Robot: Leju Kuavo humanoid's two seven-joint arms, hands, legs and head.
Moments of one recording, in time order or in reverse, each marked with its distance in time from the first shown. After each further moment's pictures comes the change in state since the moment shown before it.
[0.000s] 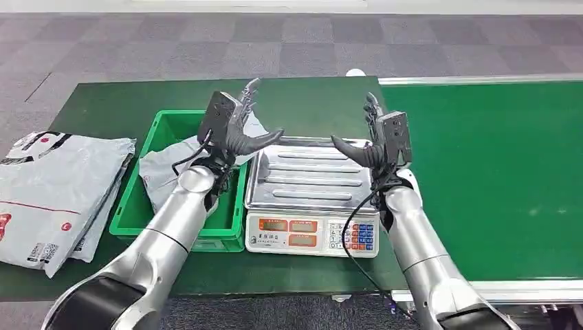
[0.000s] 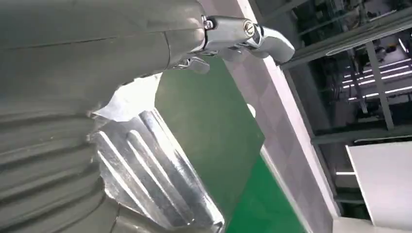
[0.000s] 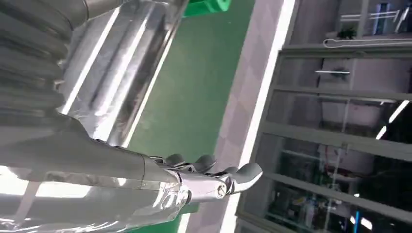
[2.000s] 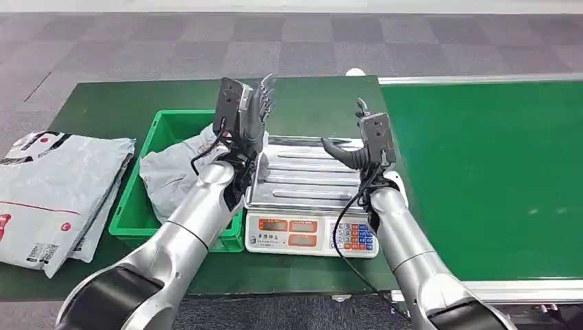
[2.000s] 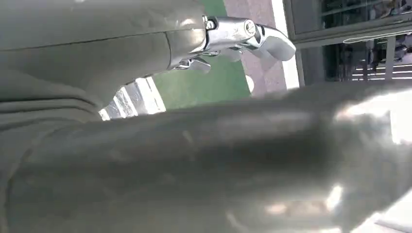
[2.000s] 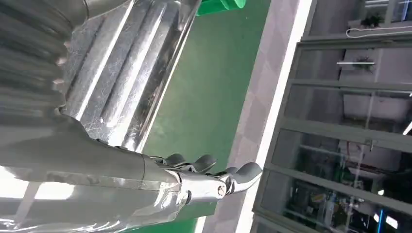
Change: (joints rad) left arm -0.059 -0.104 0.000 0.104 0.180 0.044 0.026; right arm -0.022 0.037 0.051 0.087 0.003 -0.093 0.018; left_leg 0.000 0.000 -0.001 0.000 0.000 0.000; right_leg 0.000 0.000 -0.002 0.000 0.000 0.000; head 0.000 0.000
